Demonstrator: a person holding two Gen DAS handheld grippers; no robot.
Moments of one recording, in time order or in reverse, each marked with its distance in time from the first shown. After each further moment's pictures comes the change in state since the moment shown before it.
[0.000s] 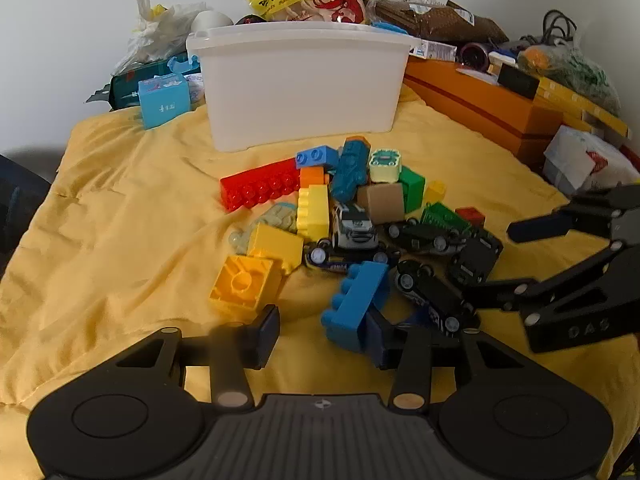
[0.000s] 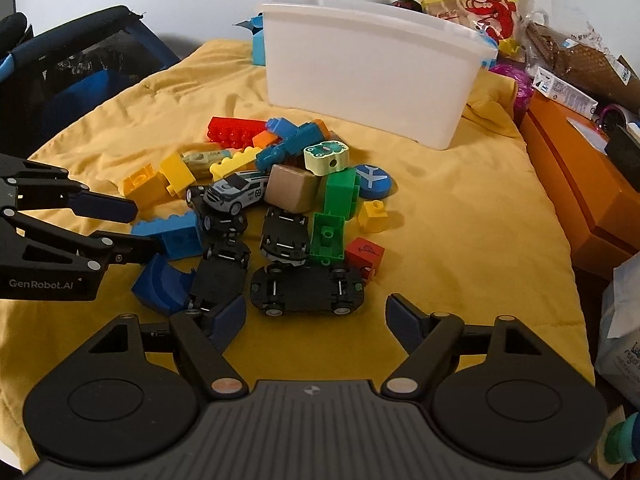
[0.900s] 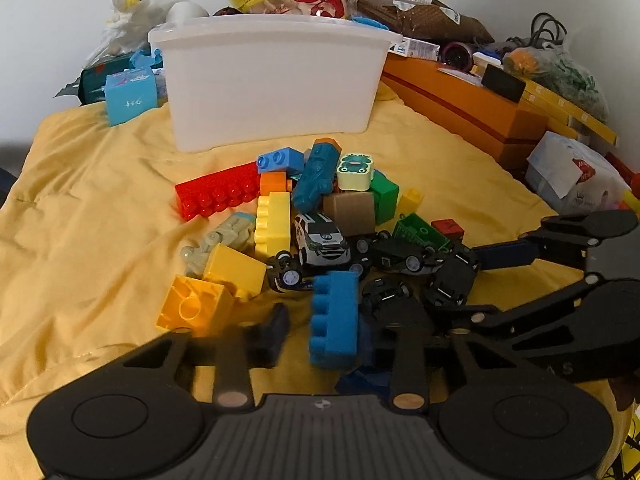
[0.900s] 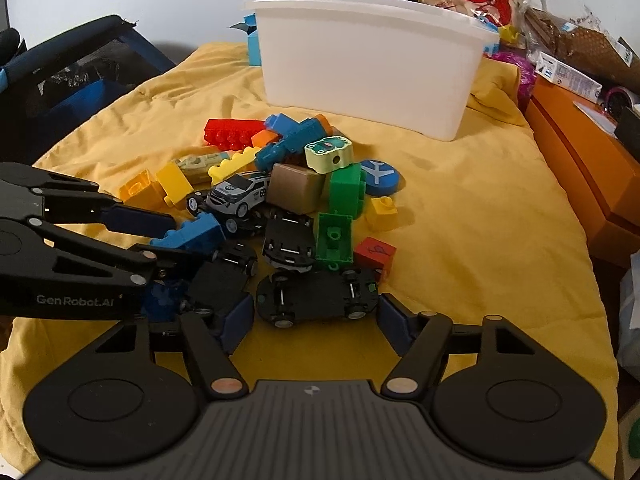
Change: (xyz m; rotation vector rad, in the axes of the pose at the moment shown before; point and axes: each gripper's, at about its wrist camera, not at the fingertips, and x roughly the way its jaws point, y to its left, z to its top) left arm 0.019 -0.009 0.010 -0.004 0.017 -0.081; right arm 0.012 0.000 0.002 0.042 -0.001 0.024
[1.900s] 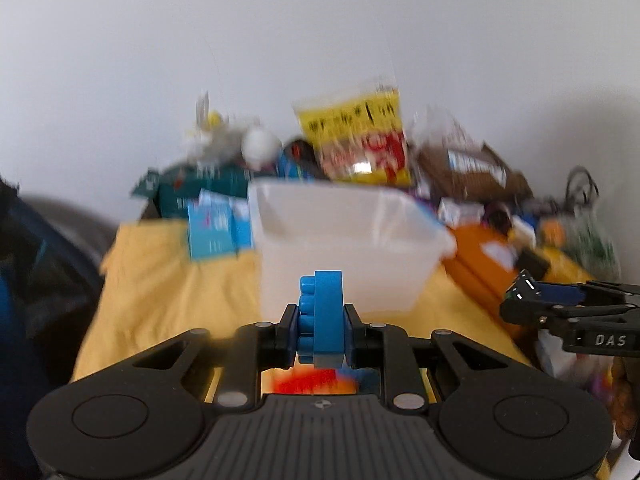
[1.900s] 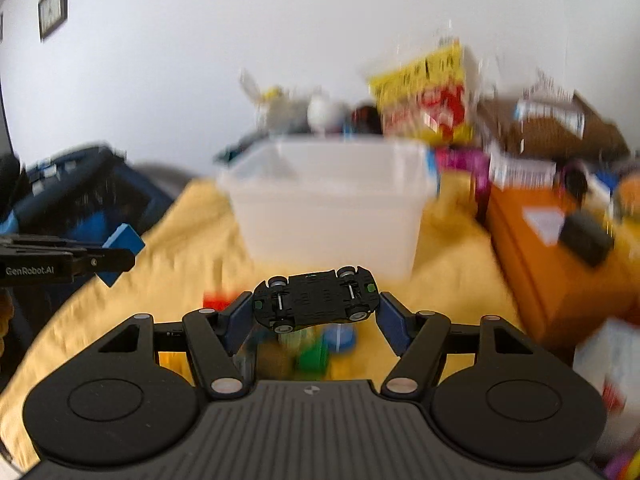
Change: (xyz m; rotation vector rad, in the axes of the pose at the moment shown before) left arm -0.103 0.052 0.118 -0.148 -0.291 0.095; right arm -0.082 -0.041 0.085 0.124 -0.300 0.013
